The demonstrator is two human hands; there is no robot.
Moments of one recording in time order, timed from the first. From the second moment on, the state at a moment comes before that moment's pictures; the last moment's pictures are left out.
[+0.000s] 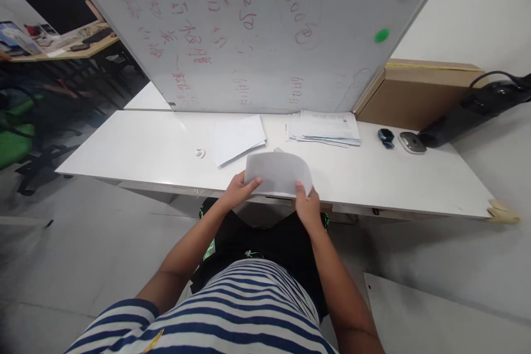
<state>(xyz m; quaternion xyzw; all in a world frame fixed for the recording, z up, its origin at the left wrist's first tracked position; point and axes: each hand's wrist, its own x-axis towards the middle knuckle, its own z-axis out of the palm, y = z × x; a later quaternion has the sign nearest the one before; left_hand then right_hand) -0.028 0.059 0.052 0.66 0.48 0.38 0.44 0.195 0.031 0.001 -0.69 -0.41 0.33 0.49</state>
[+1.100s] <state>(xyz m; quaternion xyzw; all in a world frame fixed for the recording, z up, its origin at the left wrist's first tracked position) -0.017 0.147 0.074 0.86 0.48 0.07 0.17 0.247 -0.008 0.007 -0.65 -0.20 0.64 0.37</state>
